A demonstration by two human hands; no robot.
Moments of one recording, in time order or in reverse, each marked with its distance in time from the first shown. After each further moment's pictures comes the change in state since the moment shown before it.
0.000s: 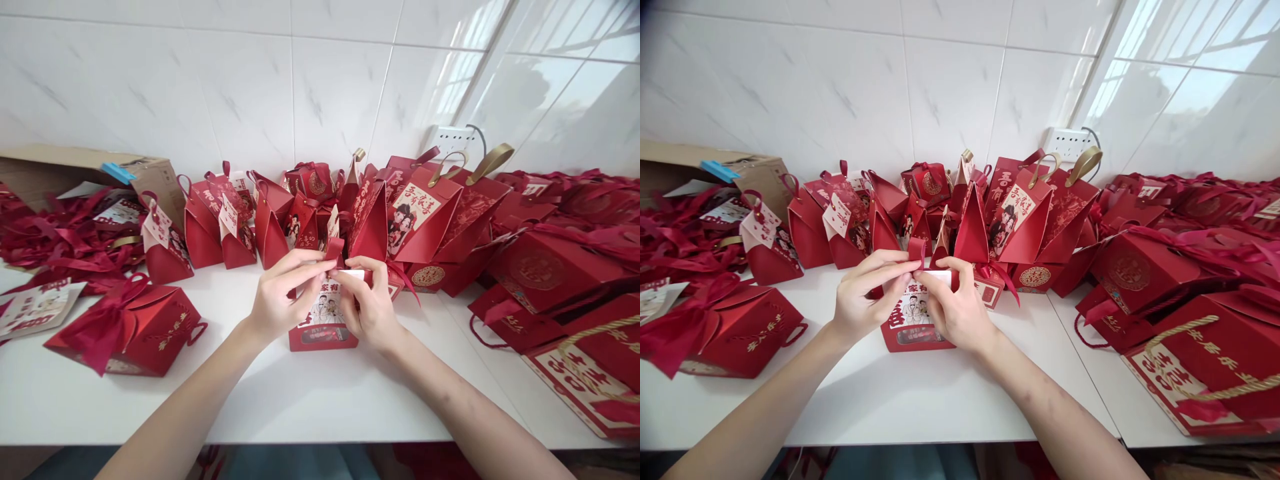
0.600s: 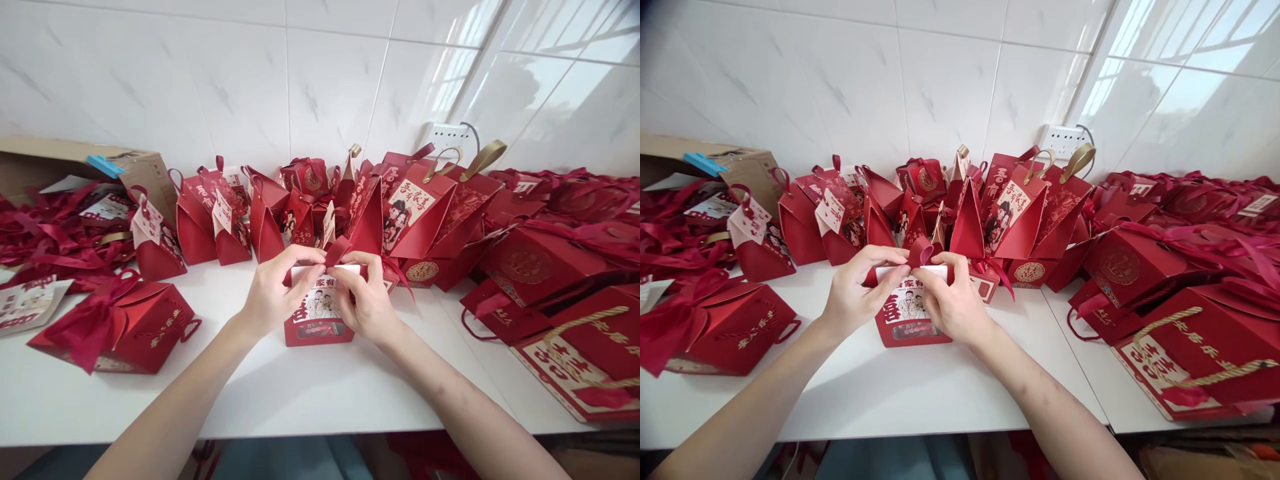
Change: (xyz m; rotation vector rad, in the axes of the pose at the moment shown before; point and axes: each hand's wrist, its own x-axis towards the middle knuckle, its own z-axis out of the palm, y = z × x) left_hand 0.004 0.001 -0.003 -0.070 -0.061 -0.111; right_hand 0.003 0.001 -0.003 0.025 -0.028 -0.006
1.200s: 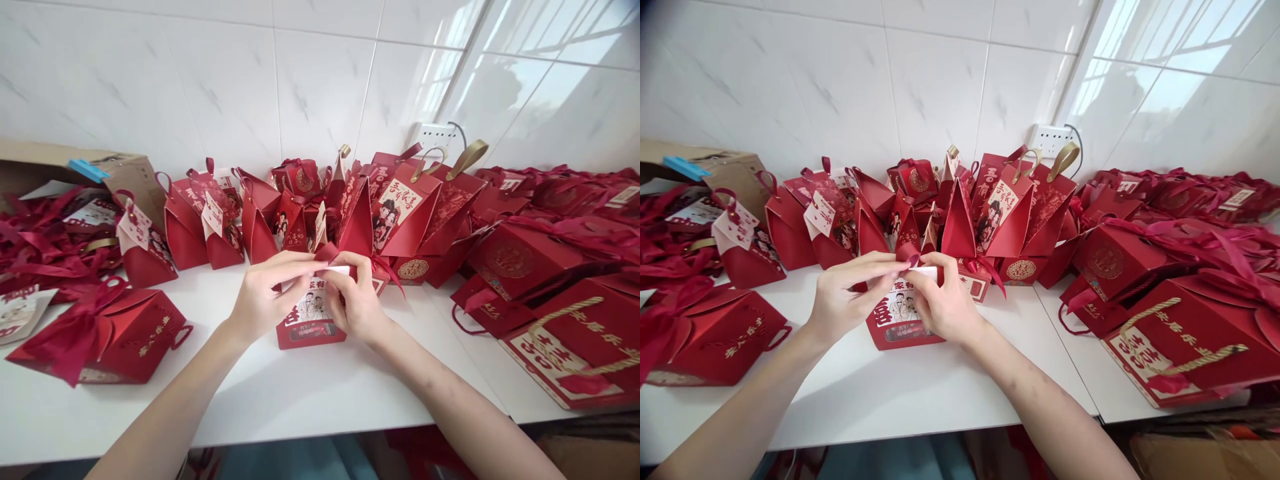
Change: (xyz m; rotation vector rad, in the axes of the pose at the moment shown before) left_hand 0.001 0.004 -0.001 -0.029 -0.044 0.011; right_hand -0.001 0.001 0.002 0.017 0.007 -0.007
